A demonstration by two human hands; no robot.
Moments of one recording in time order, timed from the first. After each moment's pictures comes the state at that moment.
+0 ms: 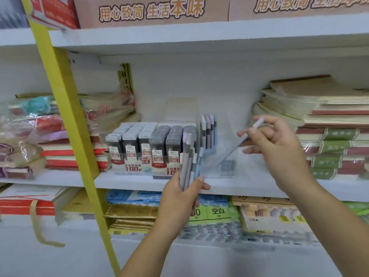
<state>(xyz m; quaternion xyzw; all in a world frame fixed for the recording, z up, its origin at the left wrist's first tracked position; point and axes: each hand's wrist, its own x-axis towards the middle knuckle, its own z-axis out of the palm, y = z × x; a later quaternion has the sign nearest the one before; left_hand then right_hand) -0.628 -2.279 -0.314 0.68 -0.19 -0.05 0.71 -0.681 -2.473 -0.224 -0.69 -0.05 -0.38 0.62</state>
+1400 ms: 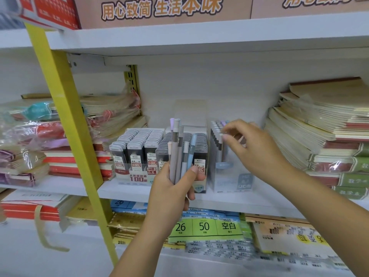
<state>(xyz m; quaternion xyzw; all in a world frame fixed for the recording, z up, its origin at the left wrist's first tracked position) -0.603 -2.261 -0.273 0.65 -0.19 0.03 0.74 -0.604 -2.469 -0.212 -0.90 -0.08 -0.37 0.23</state>
